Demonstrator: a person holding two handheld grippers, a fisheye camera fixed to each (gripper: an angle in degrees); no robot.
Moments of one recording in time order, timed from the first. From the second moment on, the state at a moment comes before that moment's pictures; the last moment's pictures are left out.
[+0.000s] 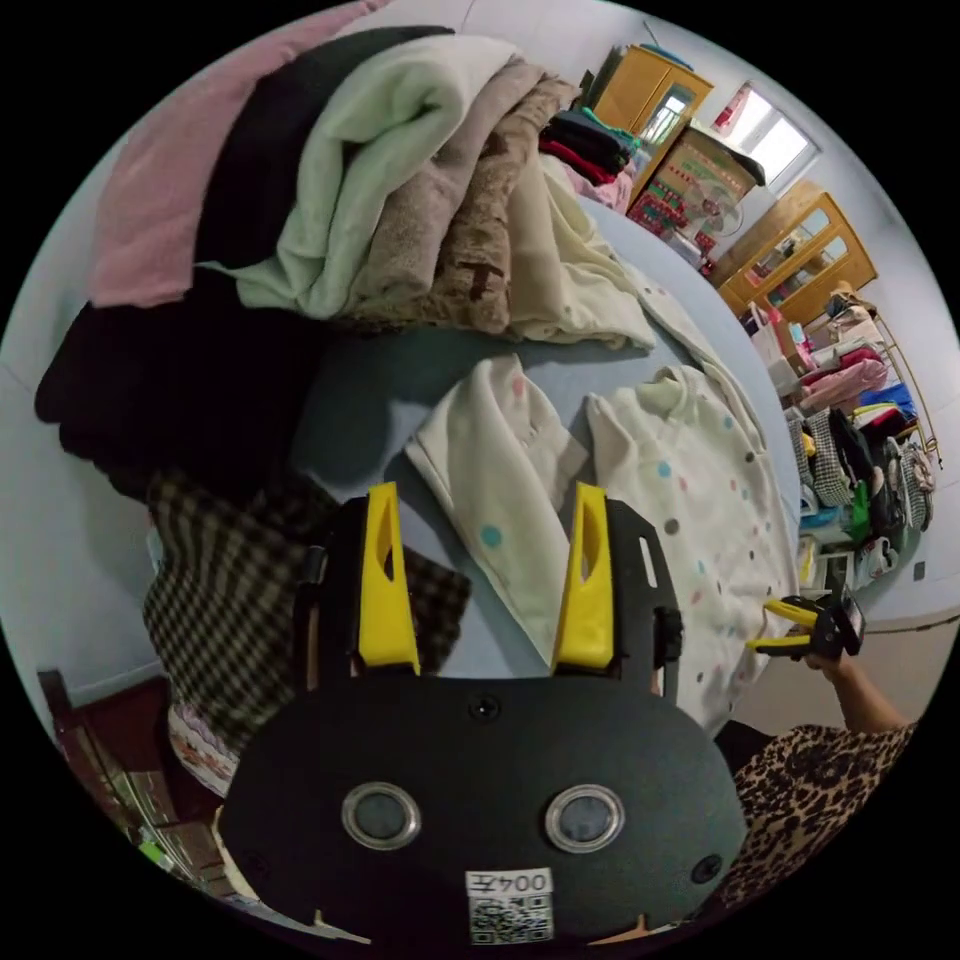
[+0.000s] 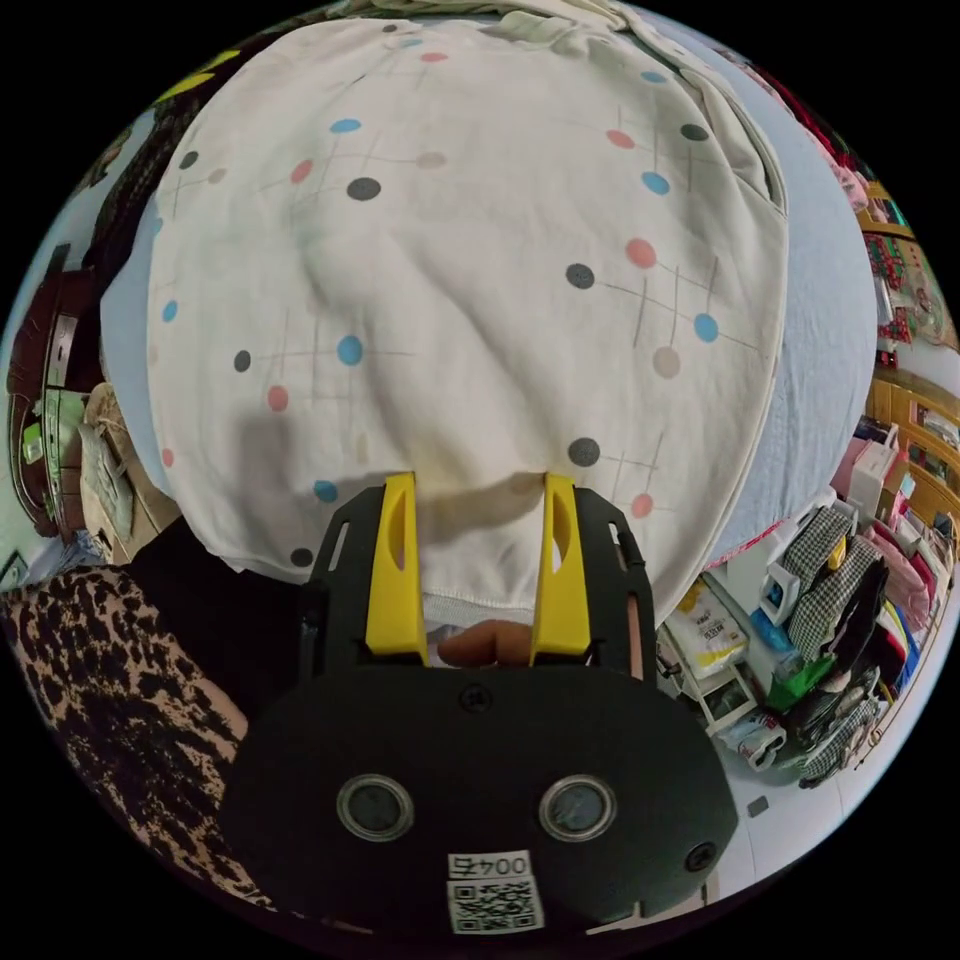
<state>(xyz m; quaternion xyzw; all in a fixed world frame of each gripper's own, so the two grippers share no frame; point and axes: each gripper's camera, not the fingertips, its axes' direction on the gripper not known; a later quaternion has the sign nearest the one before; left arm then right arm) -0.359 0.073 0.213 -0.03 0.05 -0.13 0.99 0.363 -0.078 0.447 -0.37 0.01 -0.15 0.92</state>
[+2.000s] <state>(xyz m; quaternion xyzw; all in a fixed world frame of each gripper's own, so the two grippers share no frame) -0.416 0.259 0.012 0.22 -0.10 -0.36 0.90 0.304 -0.211 0.451 -0.39 0.01 -0.16 0.91</state>
